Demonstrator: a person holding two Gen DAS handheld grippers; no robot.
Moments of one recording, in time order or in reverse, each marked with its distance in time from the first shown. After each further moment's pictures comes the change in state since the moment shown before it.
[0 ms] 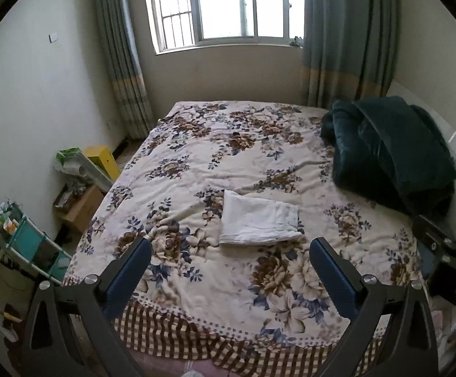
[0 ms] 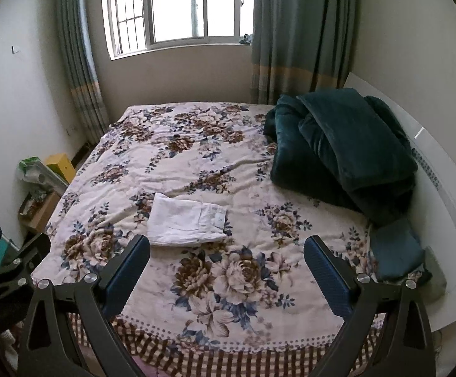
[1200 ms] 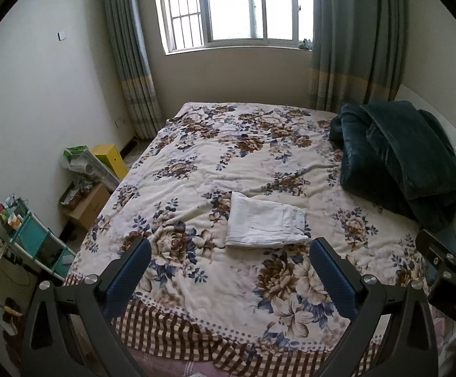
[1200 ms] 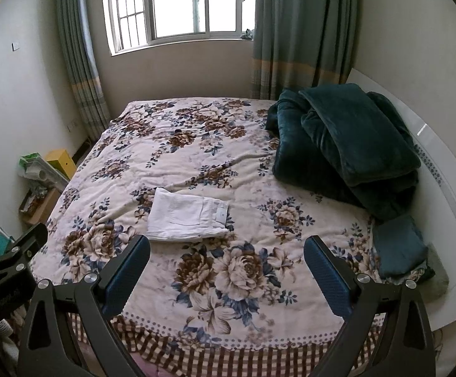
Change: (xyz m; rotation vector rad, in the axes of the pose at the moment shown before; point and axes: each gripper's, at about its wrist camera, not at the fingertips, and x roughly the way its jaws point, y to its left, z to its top) left arm 0.005 0.009 0.003 -0.038 -0.011 0.040; right arm 0.015 0.001 -0.013 -0.007 0.015 0.016
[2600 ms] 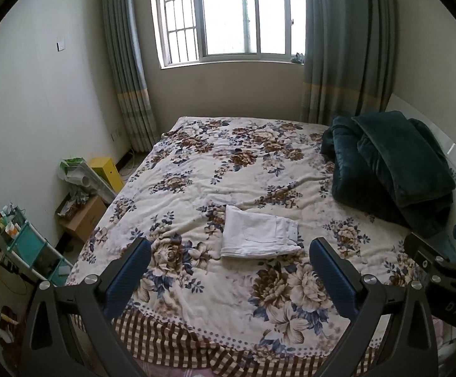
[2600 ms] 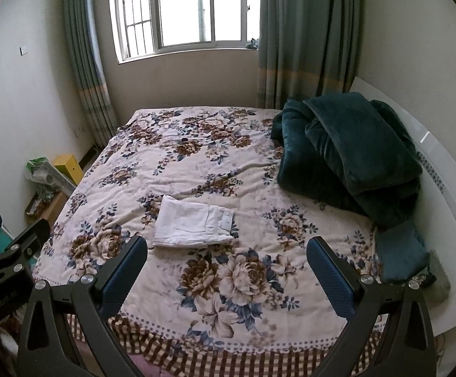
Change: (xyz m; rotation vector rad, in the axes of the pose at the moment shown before) left arm -0.023 -0.008 0.001 0.001 -0.066 -0.015; right arm -0.011 0.013 0.017 -0.014 -0.024 0.034
